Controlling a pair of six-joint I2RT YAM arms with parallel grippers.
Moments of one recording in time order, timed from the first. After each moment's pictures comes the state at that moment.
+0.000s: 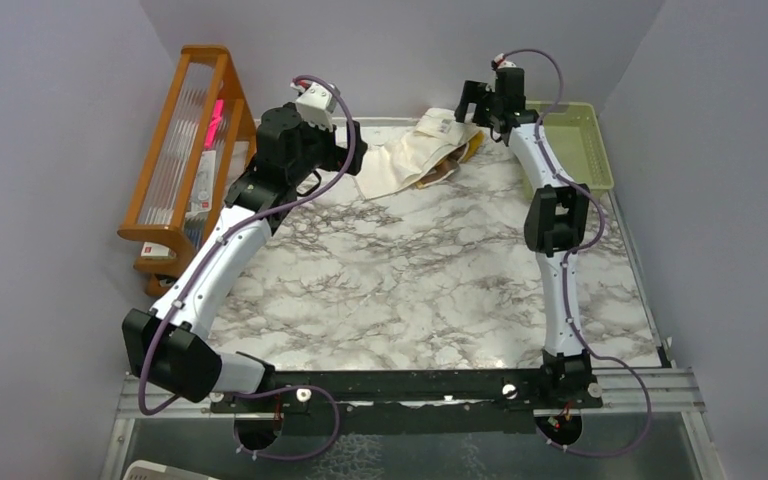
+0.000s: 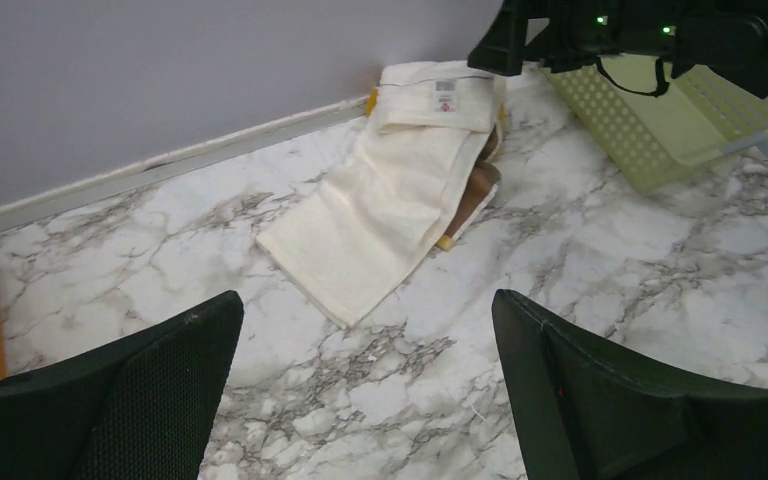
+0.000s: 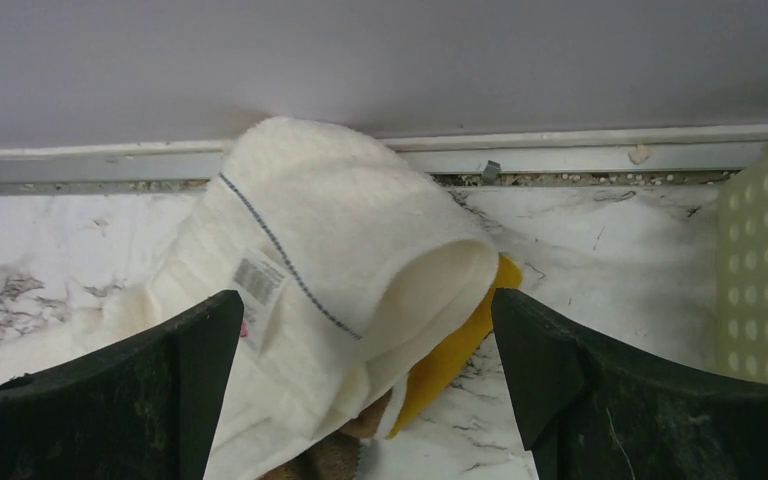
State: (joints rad) left arm -0.39 1.35 1.36 -0.22 0.15 -0.08; right arm 0.17 2.53 2.45 -0.38 -0.04 0.23
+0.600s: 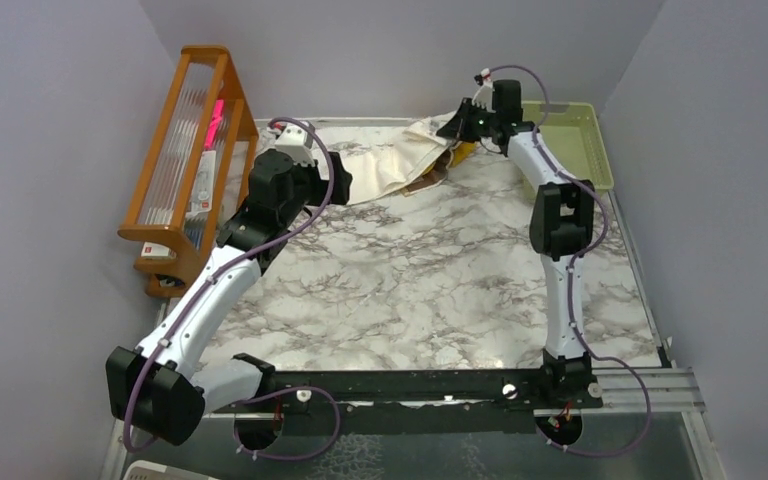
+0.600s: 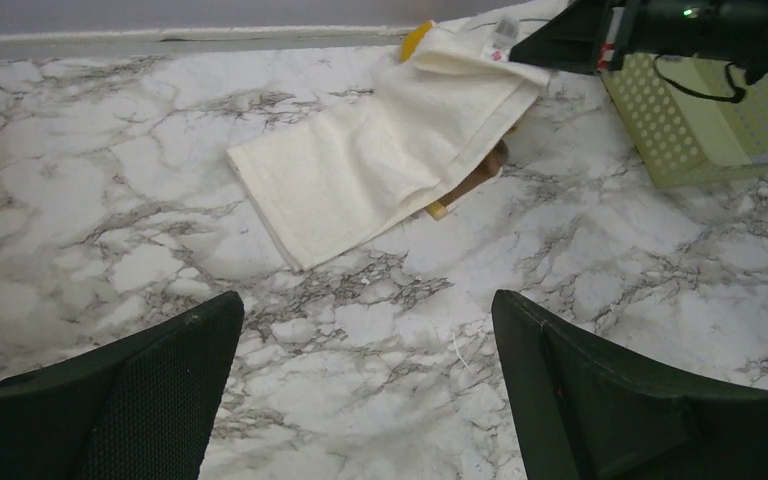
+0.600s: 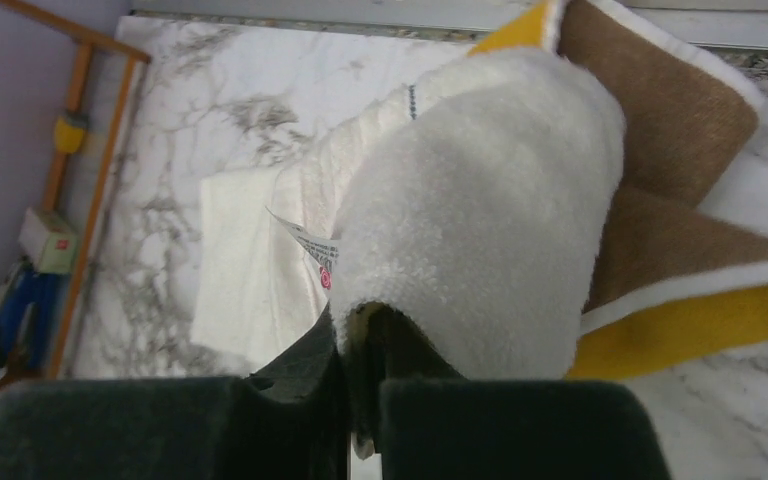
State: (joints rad) left arm -0.39 1.19 1.06 -0.15 -0.02 -0.24; right arm 0.15 2.52 2.23 -0.23 -0.57 0.37
